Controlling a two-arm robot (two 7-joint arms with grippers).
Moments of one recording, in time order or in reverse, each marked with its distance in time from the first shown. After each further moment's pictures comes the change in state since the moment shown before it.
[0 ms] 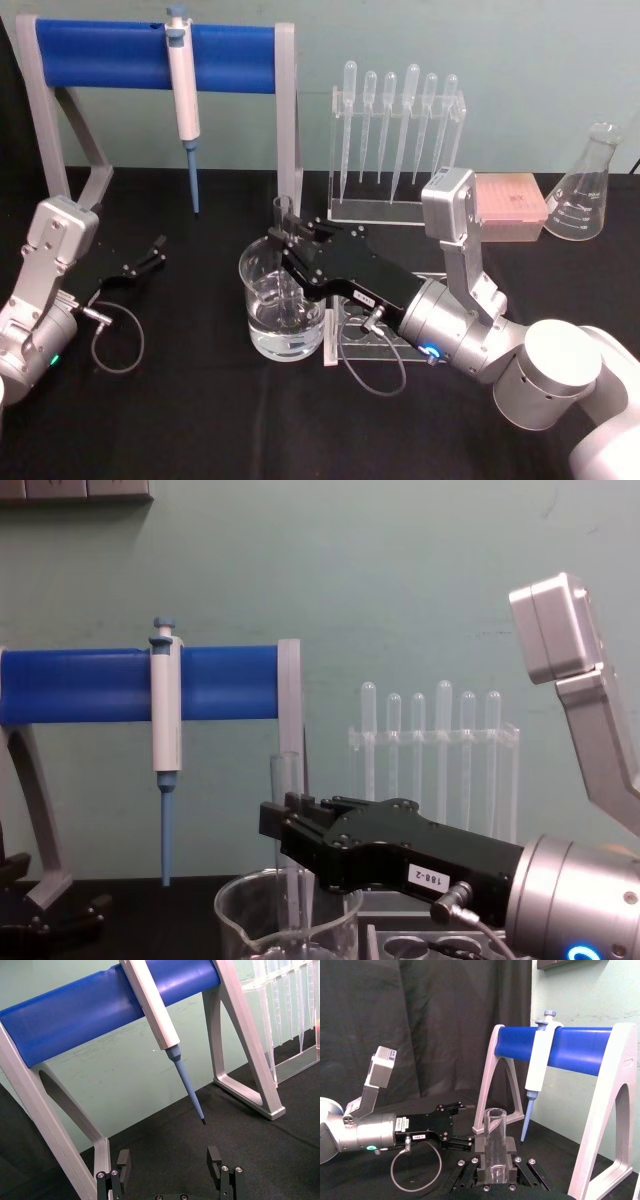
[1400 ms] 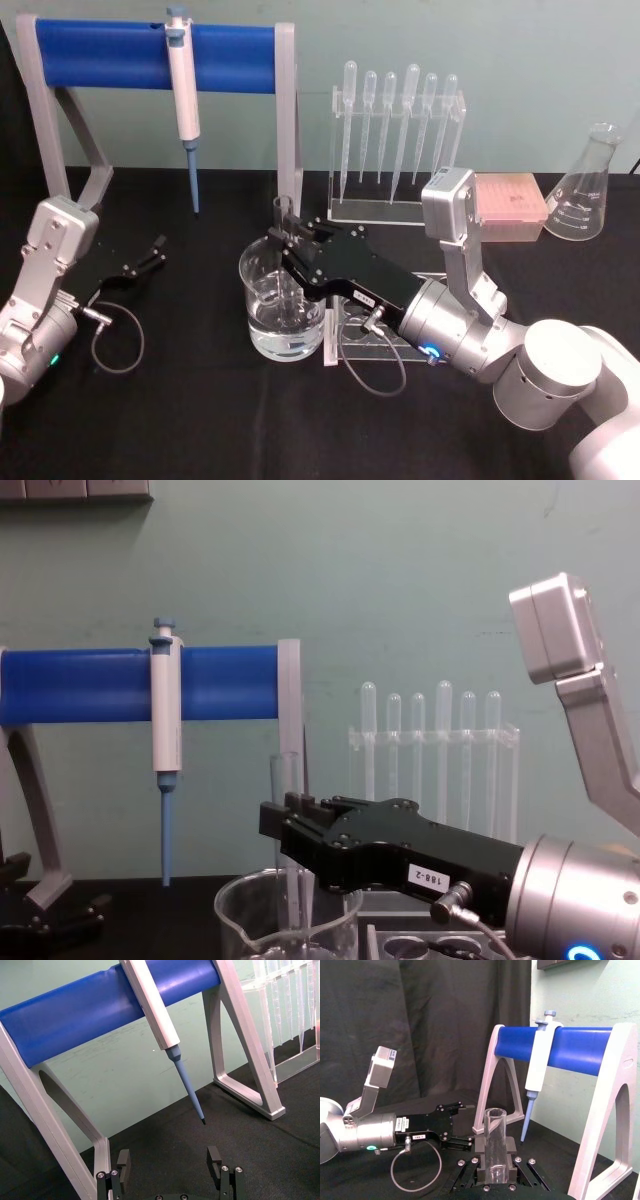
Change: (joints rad) left arm 0.000 0.000 0.000 0.000 0.000 0.000 0.000; right arm 0.000 0.000 0.000 0.000 0.000 0.000 0.000
